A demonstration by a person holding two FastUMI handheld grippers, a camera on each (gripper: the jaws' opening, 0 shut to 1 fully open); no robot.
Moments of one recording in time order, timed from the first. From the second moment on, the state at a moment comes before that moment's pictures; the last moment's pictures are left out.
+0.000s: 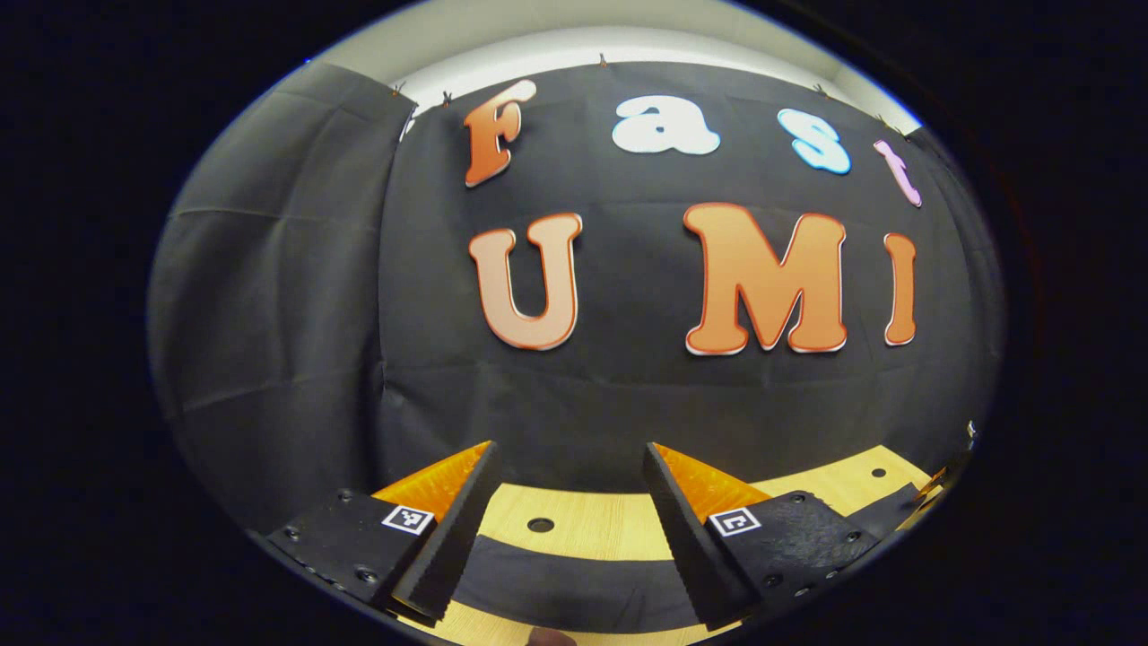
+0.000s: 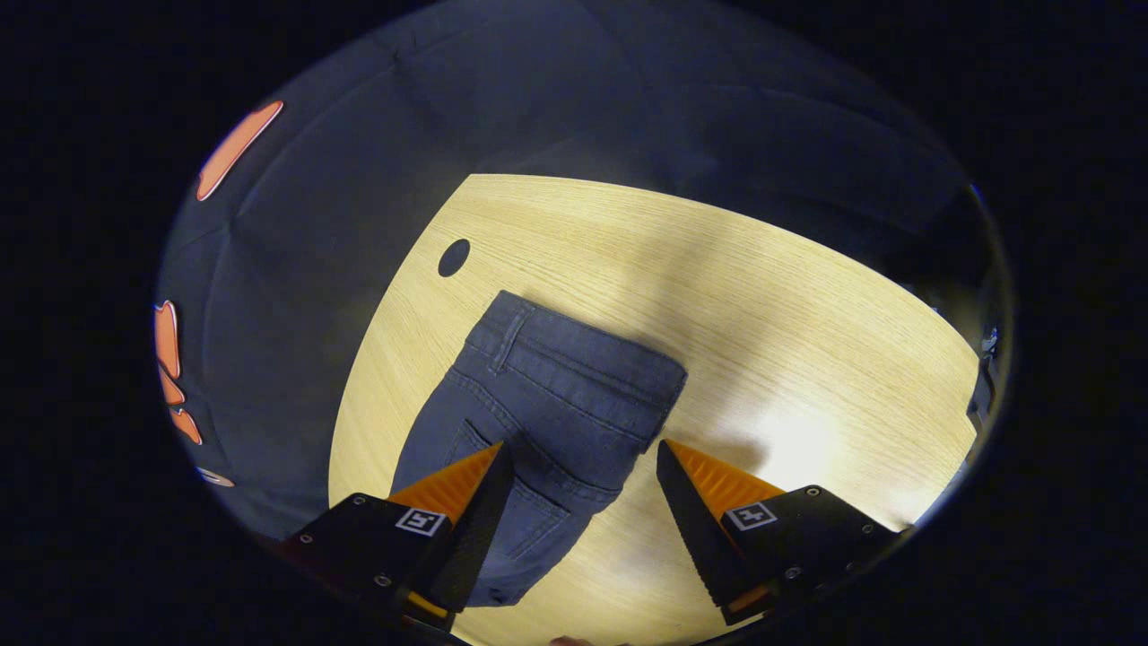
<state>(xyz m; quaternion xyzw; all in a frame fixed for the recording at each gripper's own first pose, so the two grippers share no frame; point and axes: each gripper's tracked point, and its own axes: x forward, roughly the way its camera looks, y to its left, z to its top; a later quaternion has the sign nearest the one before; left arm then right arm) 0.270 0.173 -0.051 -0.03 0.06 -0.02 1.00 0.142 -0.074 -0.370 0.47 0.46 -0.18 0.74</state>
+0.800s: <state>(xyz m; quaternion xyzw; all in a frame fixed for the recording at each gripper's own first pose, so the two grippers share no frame) 0.194 0.083 -0.055 0.00 0.07 -0.05 1.00 0.155 -0.070 -0.340 0.39 0.38 -0.15 0.83</state>
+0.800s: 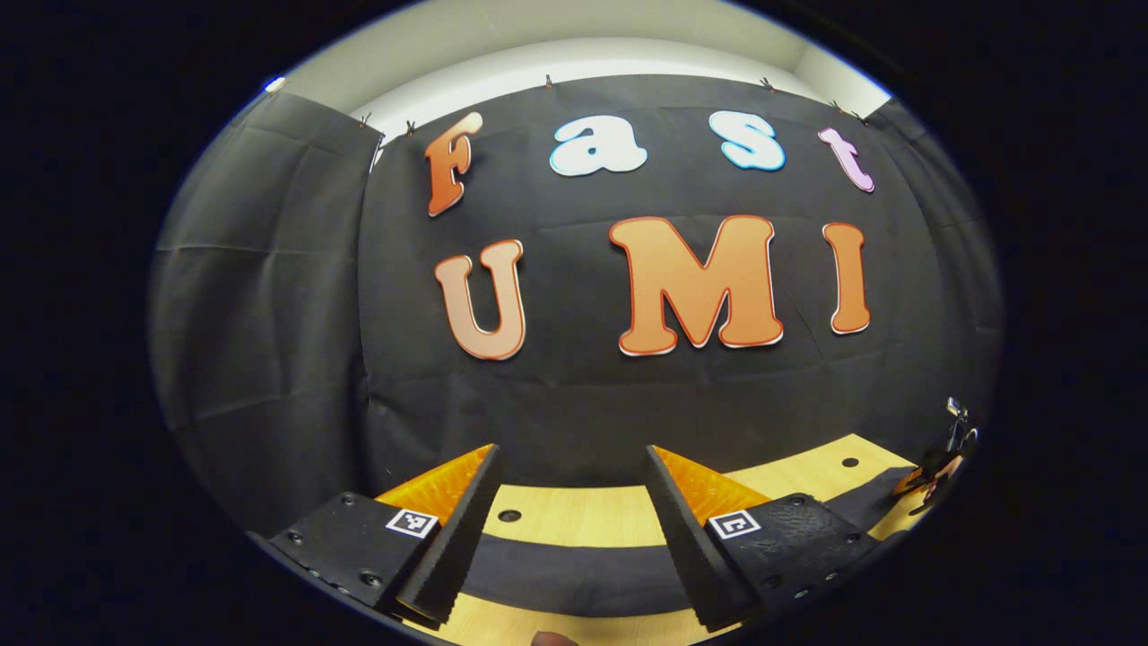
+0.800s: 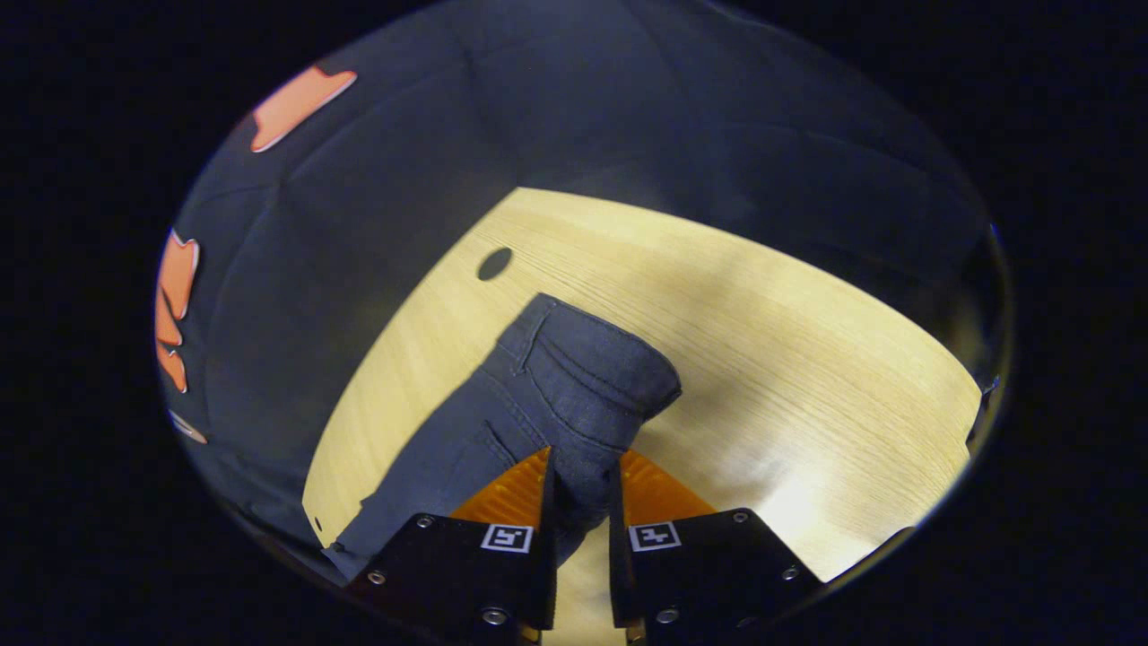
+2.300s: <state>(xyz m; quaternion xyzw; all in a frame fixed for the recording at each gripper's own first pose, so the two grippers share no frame) 0.227 0.230 -0.136 -0.06 0.13 -0.04 0.99 0.151 0.216 -0.147 0.08 0.28 0.06 0.95</state>
